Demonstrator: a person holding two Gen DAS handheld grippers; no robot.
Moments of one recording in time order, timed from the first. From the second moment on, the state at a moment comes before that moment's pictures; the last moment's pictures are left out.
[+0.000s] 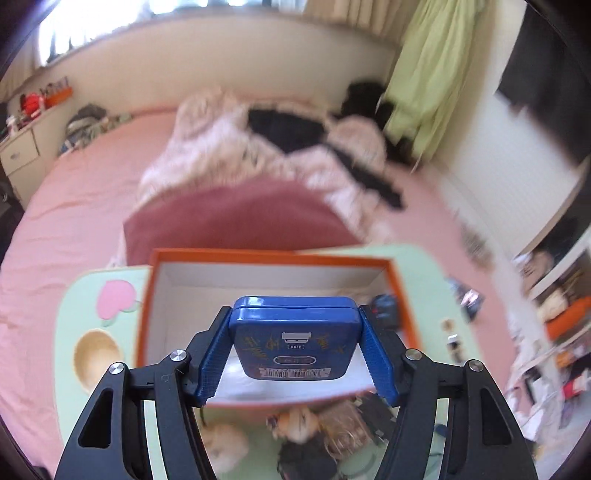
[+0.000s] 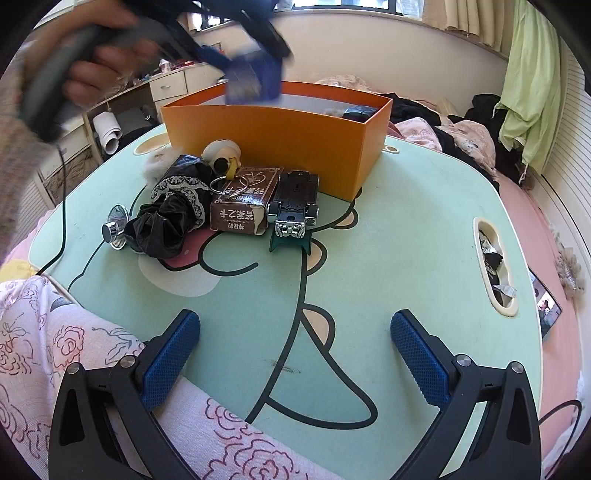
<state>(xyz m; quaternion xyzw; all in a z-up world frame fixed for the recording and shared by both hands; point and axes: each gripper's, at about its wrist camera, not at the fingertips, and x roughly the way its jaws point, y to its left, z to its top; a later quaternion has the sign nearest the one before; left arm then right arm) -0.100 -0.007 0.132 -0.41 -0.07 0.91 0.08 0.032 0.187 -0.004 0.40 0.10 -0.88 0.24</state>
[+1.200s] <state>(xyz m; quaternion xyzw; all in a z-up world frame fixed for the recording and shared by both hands) 0.073 -0.023 -0.007 -0.43 0.03 0.90 0.07 0.032 0.188 -0.005 0.40 0.10 -0.88 0.24</state>
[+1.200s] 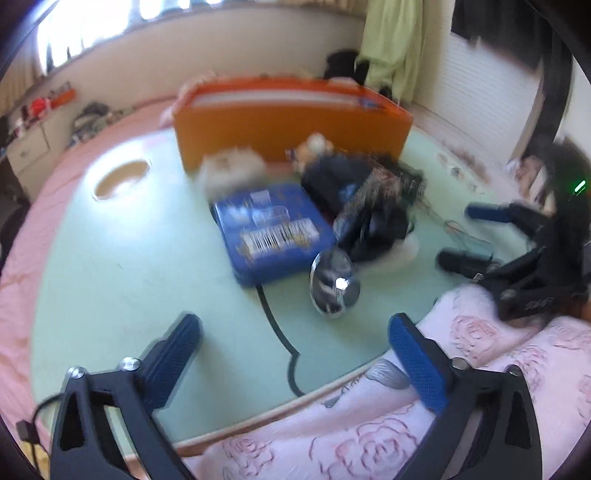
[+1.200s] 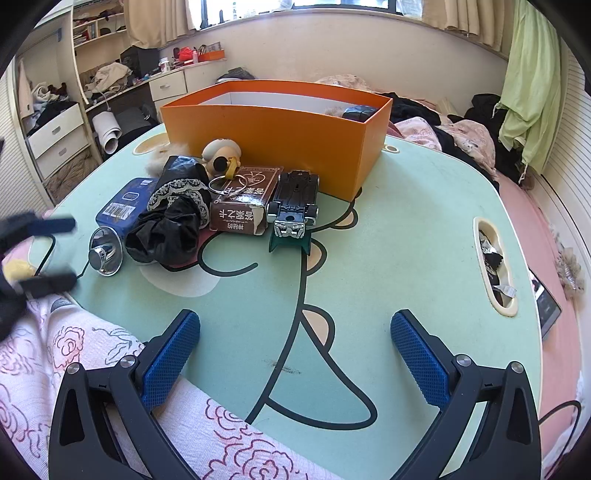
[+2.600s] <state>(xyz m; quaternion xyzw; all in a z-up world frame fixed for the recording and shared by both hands) 0.069 -0.020 -0.007 -0.42 0.03 0.91 0.04 -0.011 0.186 0.084 0.36 0.05 -0.90 0.25</state>
